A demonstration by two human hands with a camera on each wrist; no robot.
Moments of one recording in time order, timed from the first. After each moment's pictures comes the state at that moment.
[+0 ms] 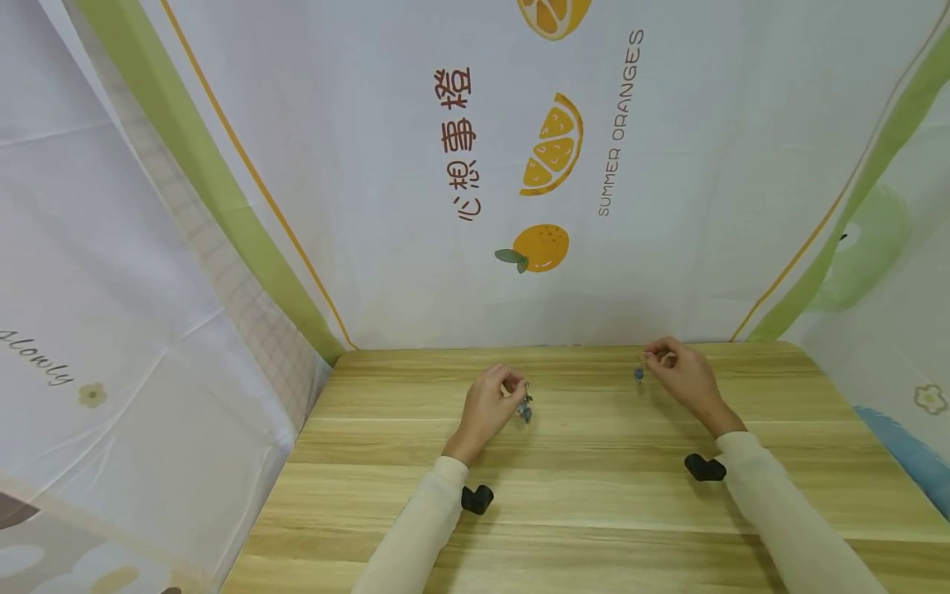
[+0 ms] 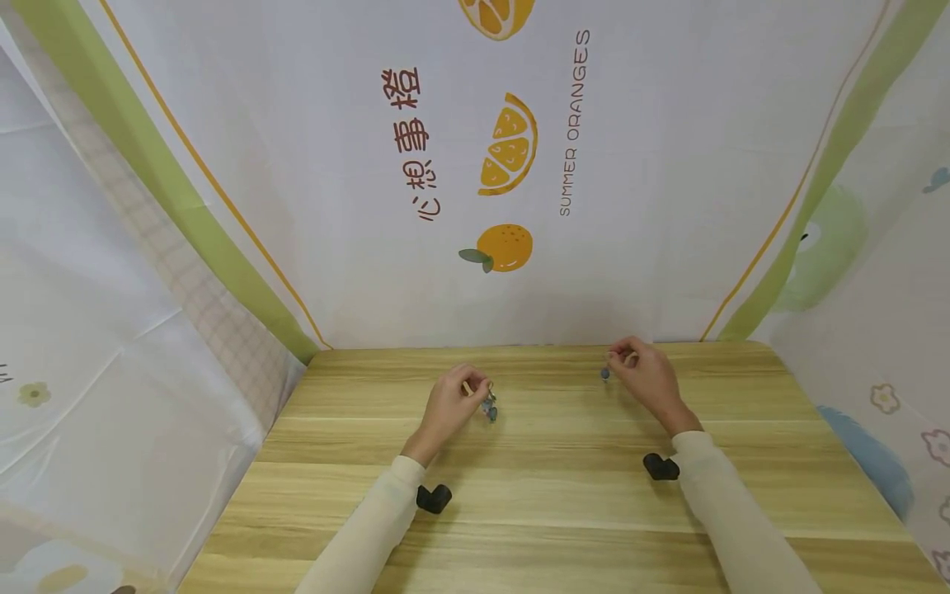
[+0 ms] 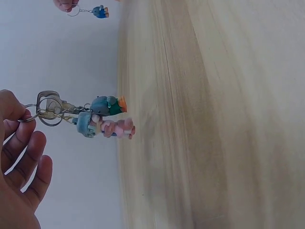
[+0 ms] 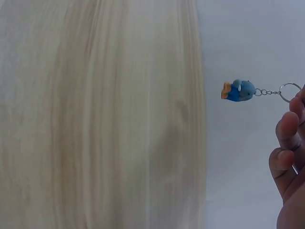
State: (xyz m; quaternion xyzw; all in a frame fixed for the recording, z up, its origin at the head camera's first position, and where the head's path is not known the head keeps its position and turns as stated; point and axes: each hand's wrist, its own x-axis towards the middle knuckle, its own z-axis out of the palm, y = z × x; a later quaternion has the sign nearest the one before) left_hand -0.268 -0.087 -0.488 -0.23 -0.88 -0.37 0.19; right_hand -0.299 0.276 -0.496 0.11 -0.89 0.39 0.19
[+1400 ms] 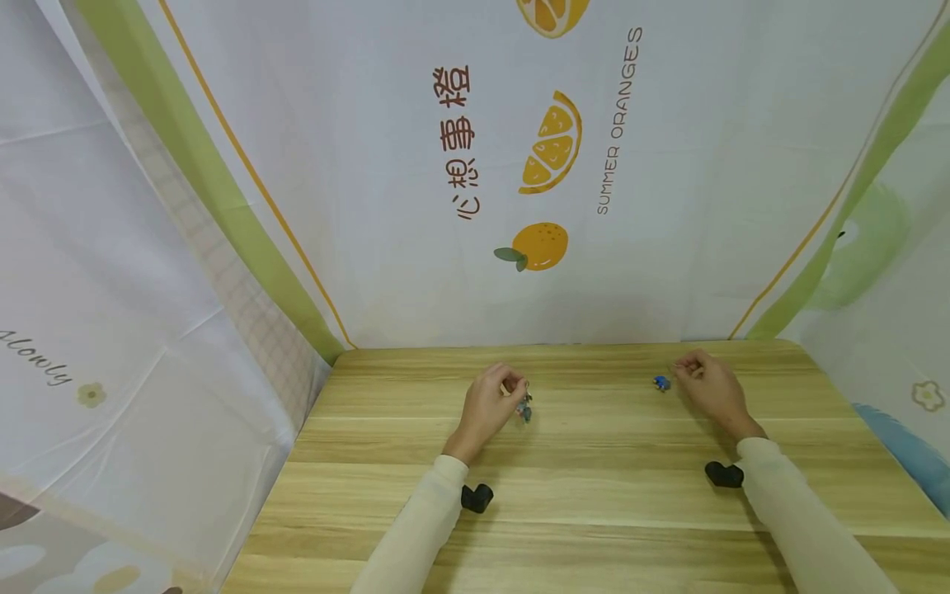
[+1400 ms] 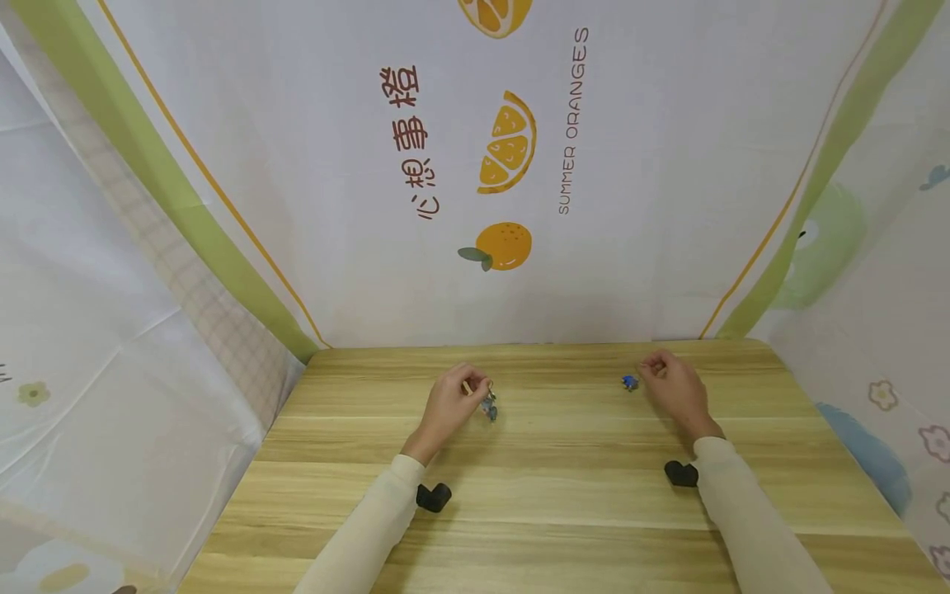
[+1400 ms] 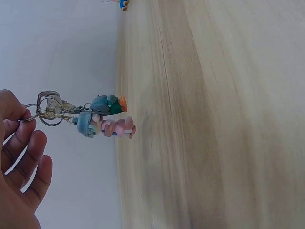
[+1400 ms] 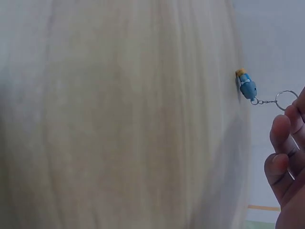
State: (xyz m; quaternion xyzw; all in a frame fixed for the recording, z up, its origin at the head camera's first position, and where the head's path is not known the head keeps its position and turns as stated) left_hand -0.267 -0.087 -0.488 -0.23 -0.88 -0.38 0.19; right_hand -0.292 0.323 -0.525 0.05 -0.92 0.34 0.17
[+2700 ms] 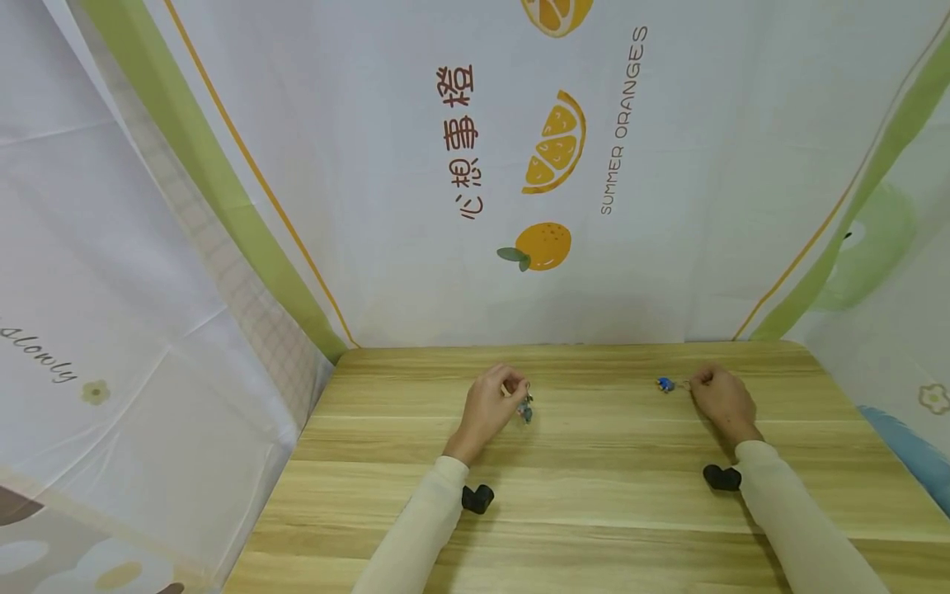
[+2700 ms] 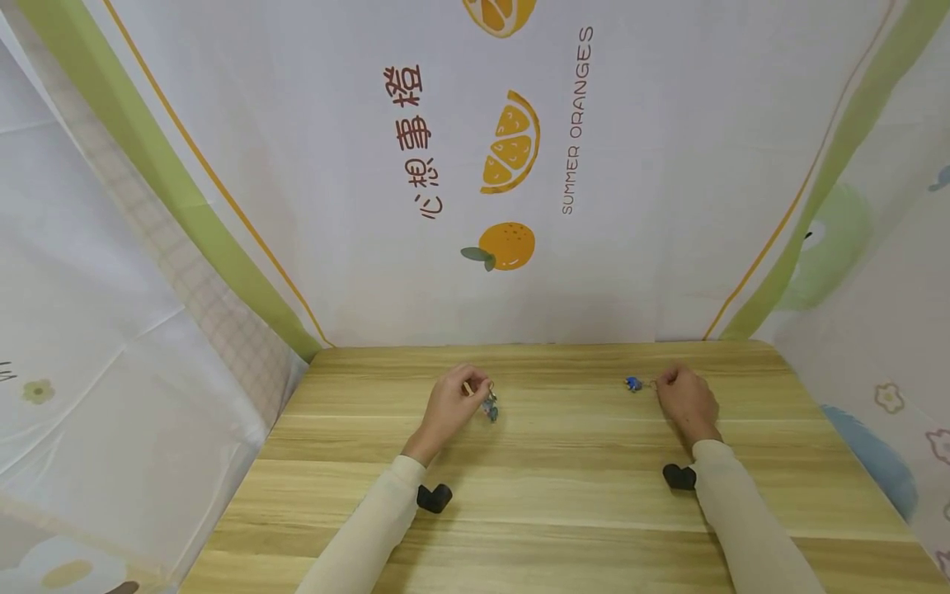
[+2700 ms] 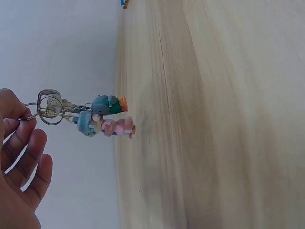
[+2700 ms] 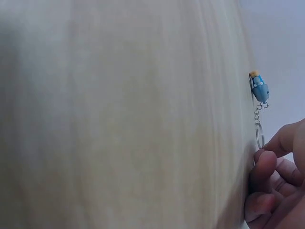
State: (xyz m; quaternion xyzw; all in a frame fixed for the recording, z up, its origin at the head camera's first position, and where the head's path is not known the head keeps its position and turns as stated) left_hand -0.267 -0.090 -0.490 -0.23 -0.88 -0.38 0.18; right_hand -0.286 0.329 -0.530 -0.08 -0.95 0.30 0.05
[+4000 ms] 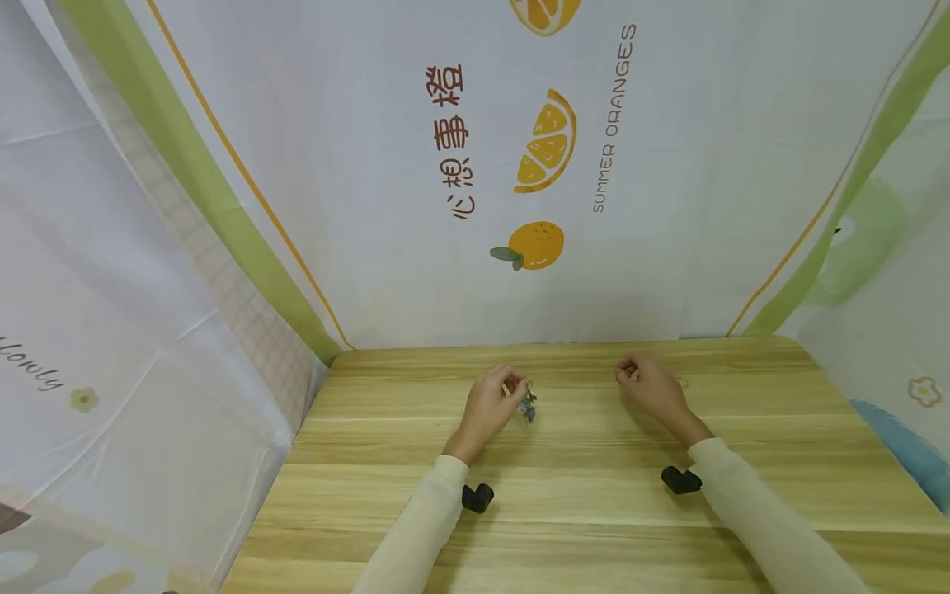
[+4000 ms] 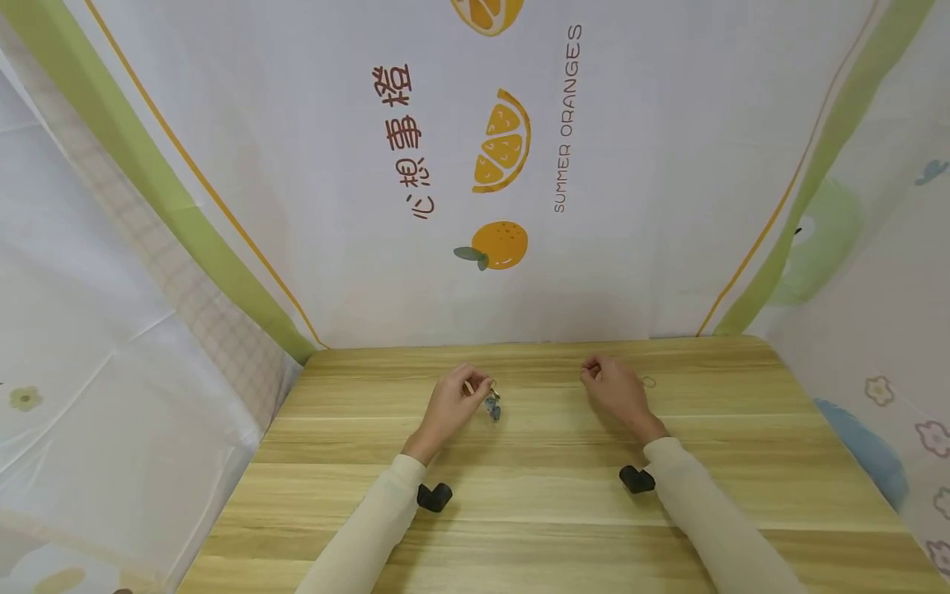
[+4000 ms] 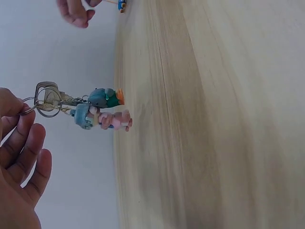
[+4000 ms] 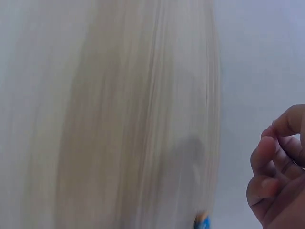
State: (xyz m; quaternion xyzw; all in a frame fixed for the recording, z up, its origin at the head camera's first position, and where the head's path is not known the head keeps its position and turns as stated) left_hand -0.268 -0.082 -0.488 -0.23 -0.88 -0.39 0.15; right_hand -0.292 0.234 -0.509 0.09 -0.93 0.35 0.09
